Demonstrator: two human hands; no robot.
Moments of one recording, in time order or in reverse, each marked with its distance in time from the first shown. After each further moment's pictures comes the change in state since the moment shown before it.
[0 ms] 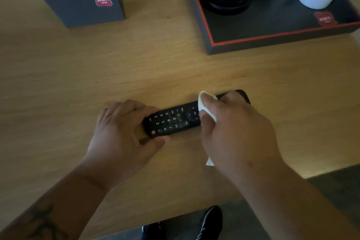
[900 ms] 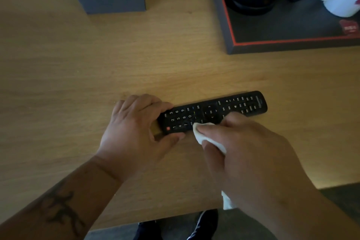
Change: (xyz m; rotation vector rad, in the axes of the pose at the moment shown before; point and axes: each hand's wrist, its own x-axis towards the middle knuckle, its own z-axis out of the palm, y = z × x) left_hand -0.003 -0.004 0.006 0.013 0.043 0.019; right_hand -0.023 -0.014 -0.015 0.021 -0.161 -0.189
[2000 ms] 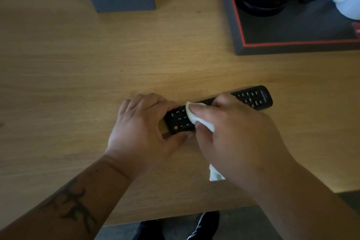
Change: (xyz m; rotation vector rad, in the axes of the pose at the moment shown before) left_hand -0.001 0.000 0.002 -0.006 0.048 -0.031; right_hand 0.036 -0.012 0.011 -0.043 0.002 -0.041
